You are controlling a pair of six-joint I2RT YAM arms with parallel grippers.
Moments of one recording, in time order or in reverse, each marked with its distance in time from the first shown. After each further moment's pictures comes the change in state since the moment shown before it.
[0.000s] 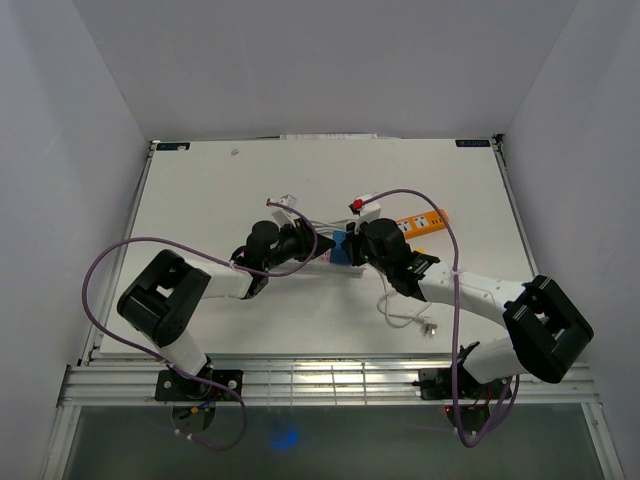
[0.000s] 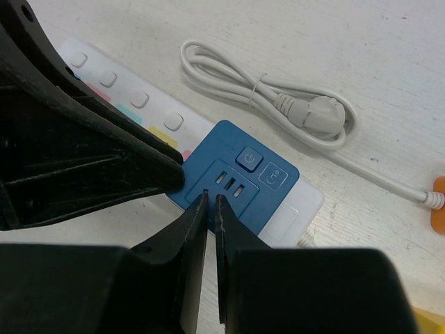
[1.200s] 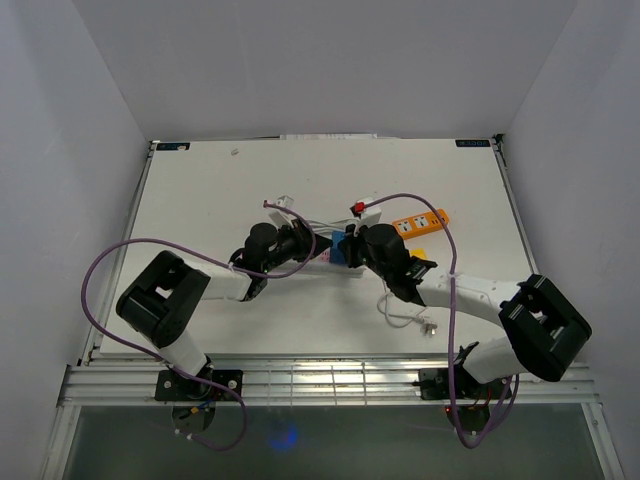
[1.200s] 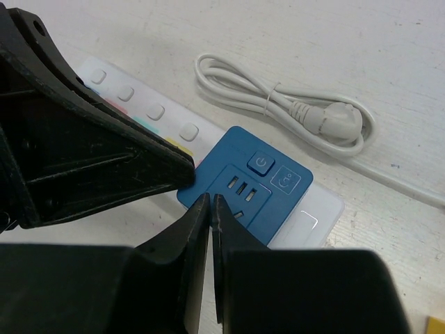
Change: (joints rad) left arm 0.000 -0.007 -0.021 0.028 -0.031 -0.008; right arm 0.022 0.015 -0.037 0.097 0.017 0.044
